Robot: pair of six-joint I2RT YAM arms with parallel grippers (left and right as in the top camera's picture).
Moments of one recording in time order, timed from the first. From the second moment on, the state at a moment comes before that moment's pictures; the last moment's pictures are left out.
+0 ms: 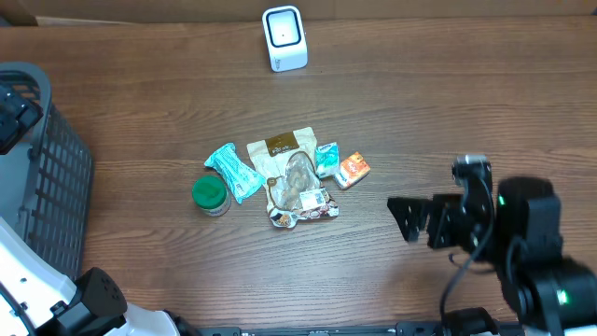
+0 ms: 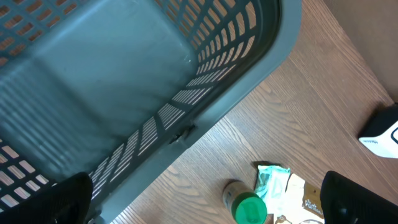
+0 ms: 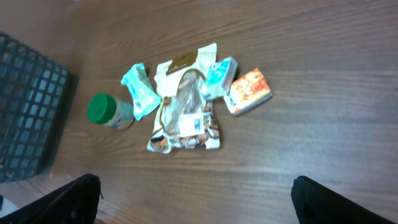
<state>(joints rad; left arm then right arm) 0.62 1.72 2.30 -1.69 0.09 -0.31 0.15 0.80 0.99 -0.98 -0.41 0.28</state>
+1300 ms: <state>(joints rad) 0.62 1.72 2.30 -1.69 0.09 -0.31 0.21 1.65 1.00 -0.50 -0.45 0.62</state>
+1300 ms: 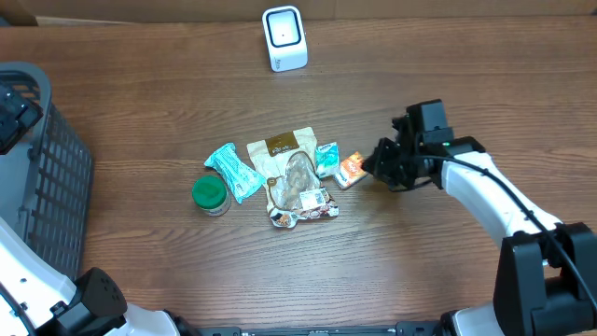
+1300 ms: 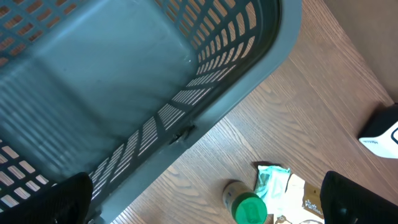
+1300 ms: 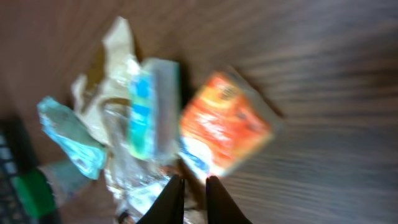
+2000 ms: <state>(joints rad) 0.62 1.72 2.30 -1.69 0.09 -0.31 0.41 1.80 0.96 -0.30 -0.27 1.03</state>
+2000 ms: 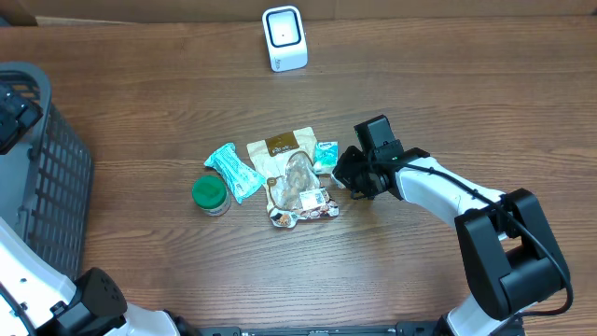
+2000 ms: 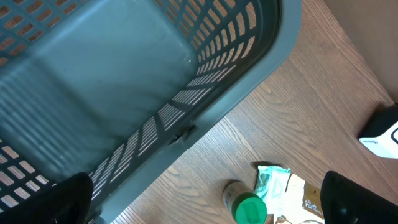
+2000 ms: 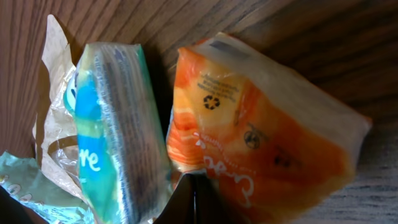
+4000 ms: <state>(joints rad) 0.62 1.72 2.30 -1.69 0.09 -0.31 0.31 1.84 1.24 -0.95 -0.09 0.63</state>
